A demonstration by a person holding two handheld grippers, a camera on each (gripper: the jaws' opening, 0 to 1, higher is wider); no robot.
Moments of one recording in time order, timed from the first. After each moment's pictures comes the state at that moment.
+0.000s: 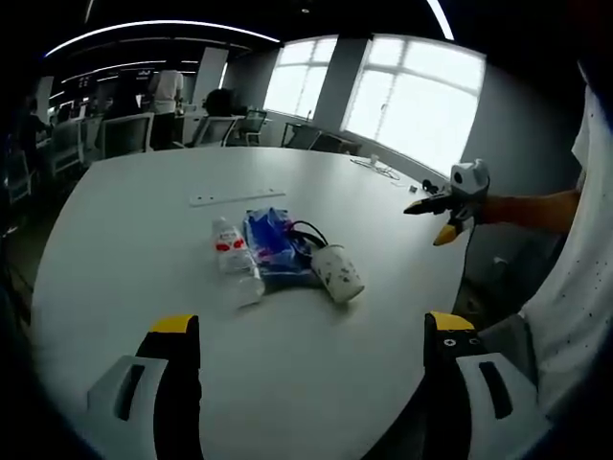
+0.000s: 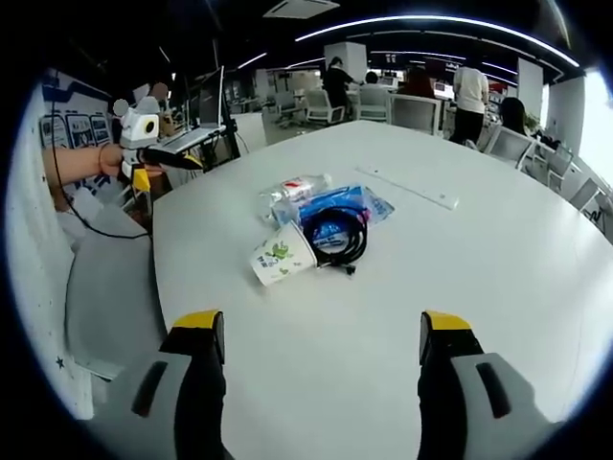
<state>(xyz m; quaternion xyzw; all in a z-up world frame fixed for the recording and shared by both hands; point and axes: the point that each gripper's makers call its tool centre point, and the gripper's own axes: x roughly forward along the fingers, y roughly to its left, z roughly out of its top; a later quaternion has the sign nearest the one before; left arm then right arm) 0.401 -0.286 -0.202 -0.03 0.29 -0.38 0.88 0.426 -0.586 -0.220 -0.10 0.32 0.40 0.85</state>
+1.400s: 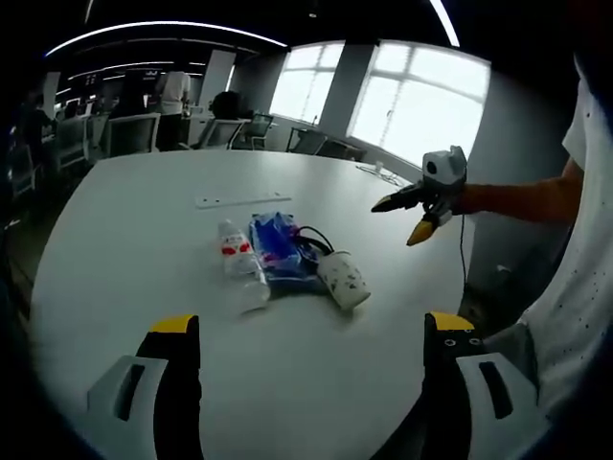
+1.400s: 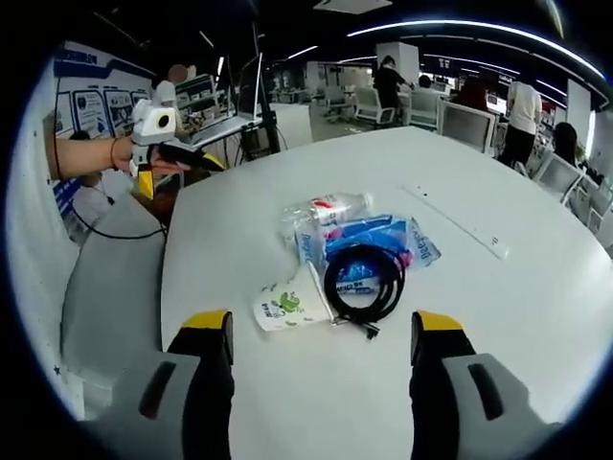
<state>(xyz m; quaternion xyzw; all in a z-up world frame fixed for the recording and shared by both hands) 0.409 -0.283 -0.202 -0.05 0.28 -0.36 0.89 0.481 -0.516 -0.226 -0.14 0.31 0.51 0.79</state>
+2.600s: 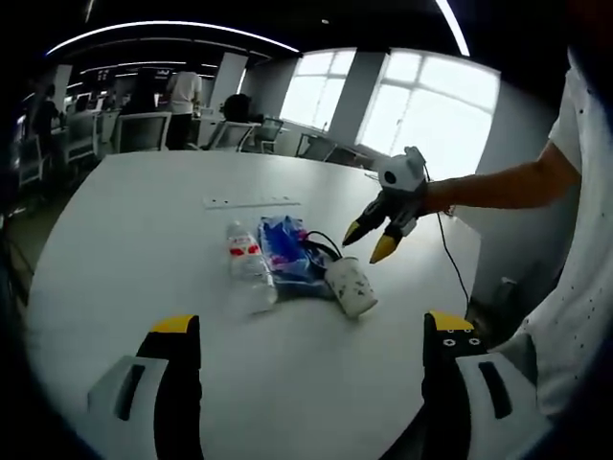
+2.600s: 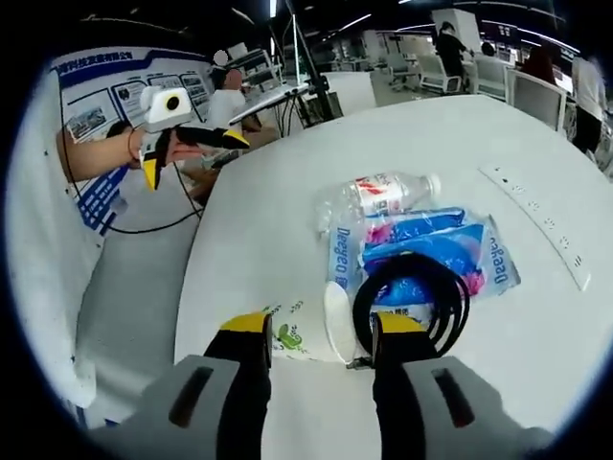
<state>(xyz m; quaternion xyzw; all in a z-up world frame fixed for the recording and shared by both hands) 0.416 -0.281 -0.207 -0.07 0.28 -0.35 0.89 0.498 -0.457 -0.270 -0.14 0.38 0.63 0.66</state>
